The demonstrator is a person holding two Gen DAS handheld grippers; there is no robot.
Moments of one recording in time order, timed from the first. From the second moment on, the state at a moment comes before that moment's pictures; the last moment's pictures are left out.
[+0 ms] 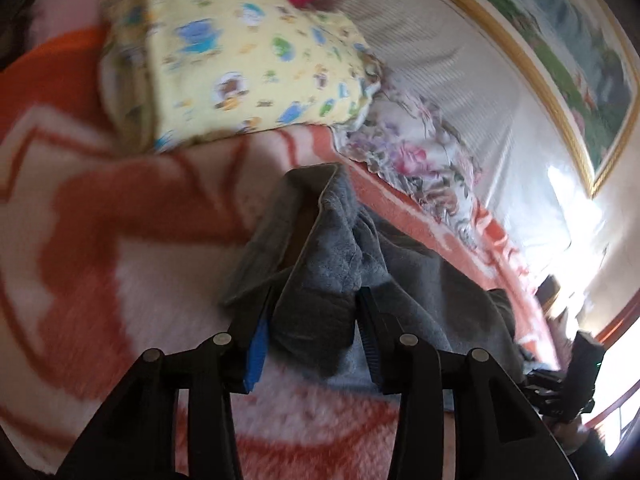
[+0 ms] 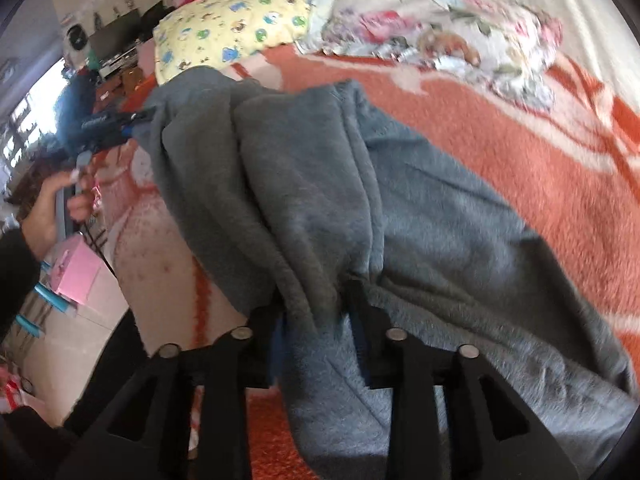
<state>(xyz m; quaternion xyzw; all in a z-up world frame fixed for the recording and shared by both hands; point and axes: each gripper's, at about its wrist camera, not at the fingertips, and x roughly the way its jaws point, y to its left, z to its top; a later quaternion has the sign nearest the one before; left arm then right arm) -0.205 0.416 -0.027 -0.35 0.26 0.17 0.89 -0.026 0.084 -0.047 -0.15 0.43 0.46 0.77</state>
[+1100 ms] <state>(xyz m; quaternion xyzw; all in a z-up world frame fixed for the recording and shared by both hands) -0.137 0.407 0.006 -0.30 0.31 0.21 0.87 0.142 0.119 0.021 0.00 0.36 0.42 0.83</state>
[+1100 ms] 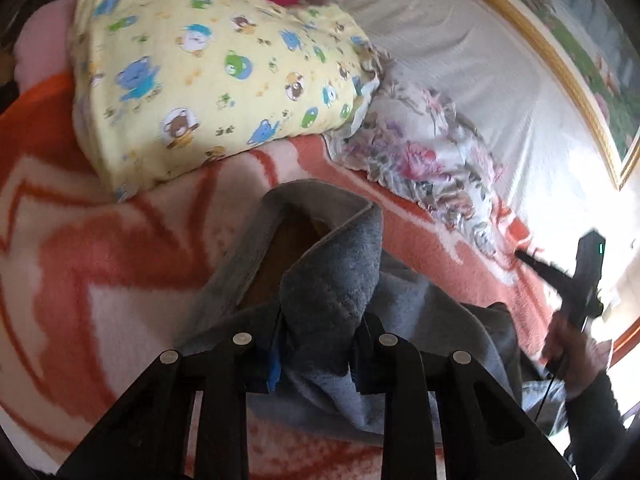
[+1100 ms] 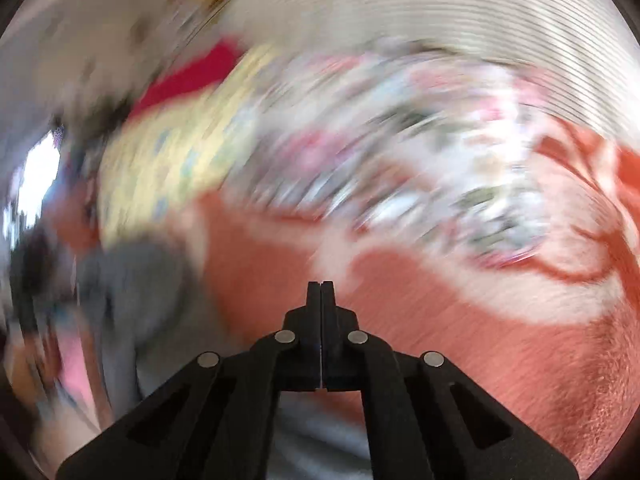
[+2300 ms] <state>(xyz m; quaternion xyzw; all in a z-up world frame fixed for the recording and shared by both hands) -0.144 0.431 -0.044 -0.39 0.31 0.19 0.85 0.175 0.146 -0.053 -0.03 0.45 0.39 0.80</state>
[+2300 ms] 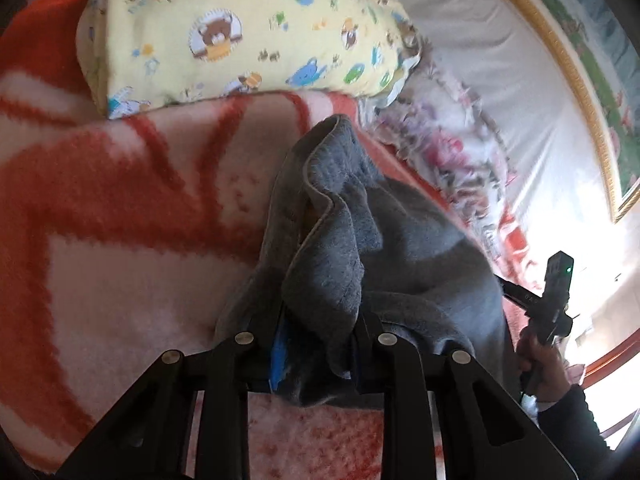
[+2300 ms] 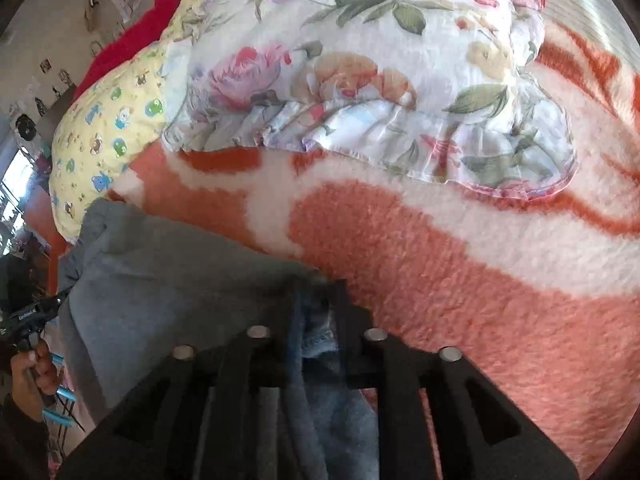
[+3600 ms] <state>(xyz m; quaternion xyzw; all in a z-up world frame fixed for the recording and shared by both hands) -0.209 0.435 0.023 -0.40 0.24 0.19 0.86 -0.077 0.124 -0.018 -0.10 0.43 0.53 0.72</state>
